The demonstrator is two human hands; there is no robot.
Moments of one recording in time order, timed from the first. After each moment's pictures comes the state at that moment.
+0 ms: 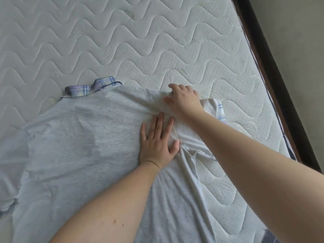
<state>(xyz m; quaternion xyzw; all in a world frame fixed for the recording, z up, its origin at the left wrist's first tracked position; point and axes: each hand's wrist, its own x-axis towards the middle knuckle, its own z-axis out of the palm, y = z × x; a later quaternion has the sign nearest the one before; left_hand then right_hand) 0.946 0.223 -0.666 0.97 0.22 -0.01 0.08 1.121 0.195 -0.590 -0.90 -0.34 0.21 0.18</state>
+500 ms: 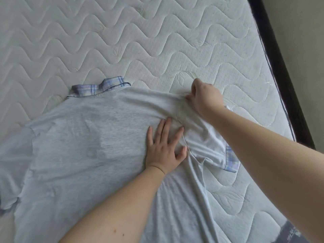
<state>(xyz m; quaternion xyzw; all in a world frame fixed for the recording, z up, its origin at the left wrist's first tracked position) 0.945 0.224 -0.669 0.98 0.19 0.02 0.08 1.165 0.193 -0.598 -0.93 -0.28 0.19 0.14</state>
